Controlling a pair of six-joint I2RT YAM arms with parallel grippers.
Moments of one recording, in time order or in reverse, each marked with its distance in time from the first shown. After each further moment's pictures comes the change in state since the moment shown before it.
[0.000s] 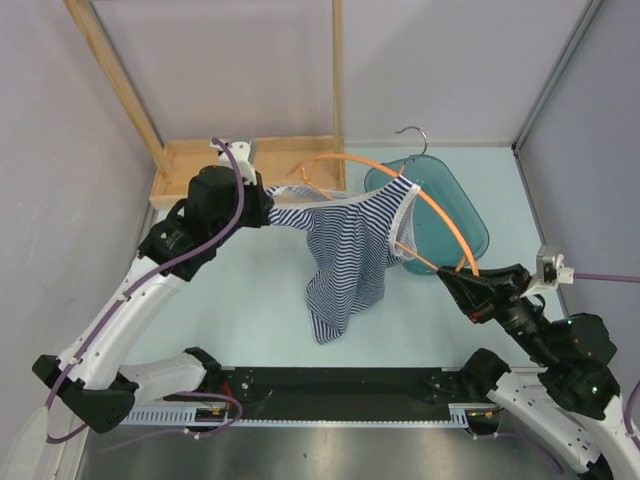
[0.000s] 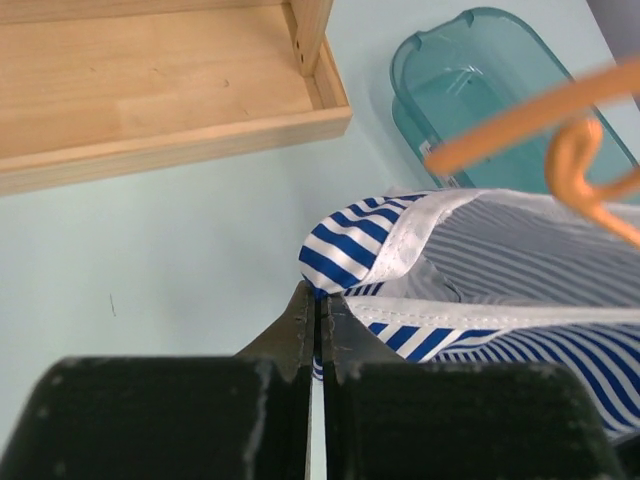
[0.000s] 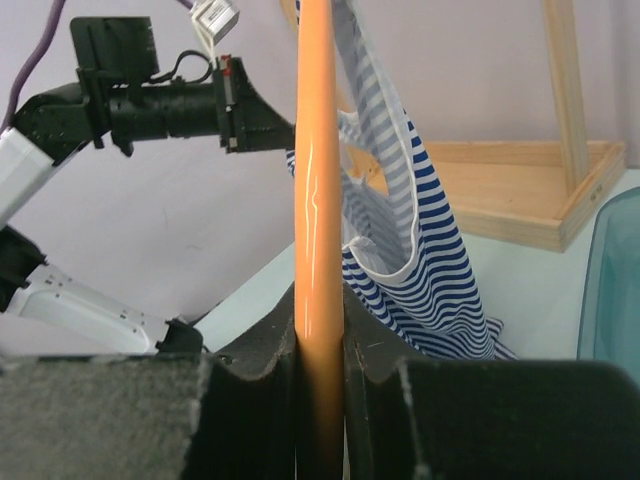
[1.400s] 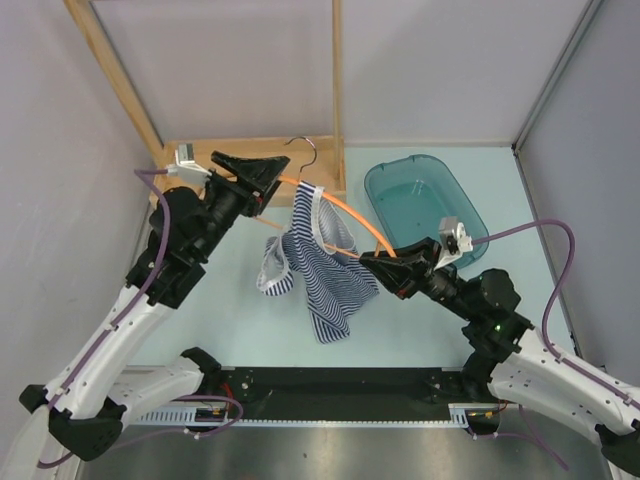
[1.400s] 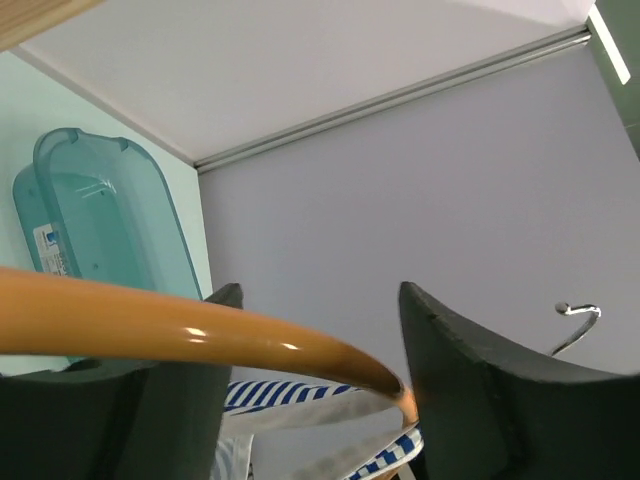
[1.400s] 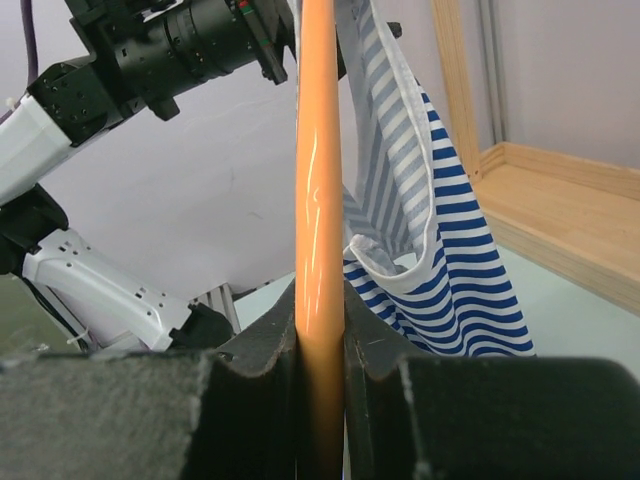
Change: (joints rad) left arm 0.011 -0.185 -0.207 0.508 0.125 -0.900; right arm 0.107 0.495 -0.217 0.793 -0.193 -0.043
